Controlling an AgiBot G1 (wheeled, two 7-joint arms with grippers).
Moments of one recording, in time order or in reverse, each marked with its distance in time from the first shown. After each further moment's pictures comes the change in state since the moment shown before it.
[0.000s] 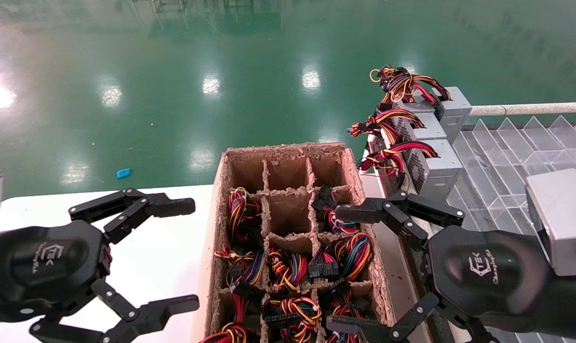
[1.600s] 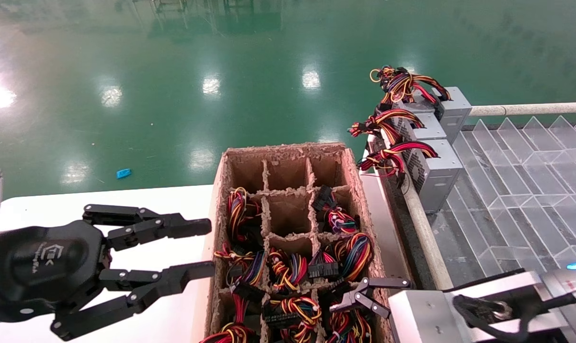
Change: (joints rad) left arm 0.000 0.000 0.000 0.000 0.000 0.000 0.000; right arm 0.346 -0.036 -0.439 0.070 -0.437 -0.045 -0.005
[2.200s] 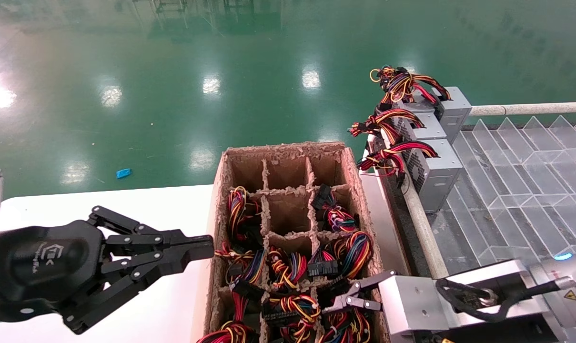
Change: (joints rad) left arm 0.000 0.000 0.000 0.000 0.000 0.000 0.000; right arm 0.024 -0.003 -0.032 -0.004 -0.010 0.050 0.021
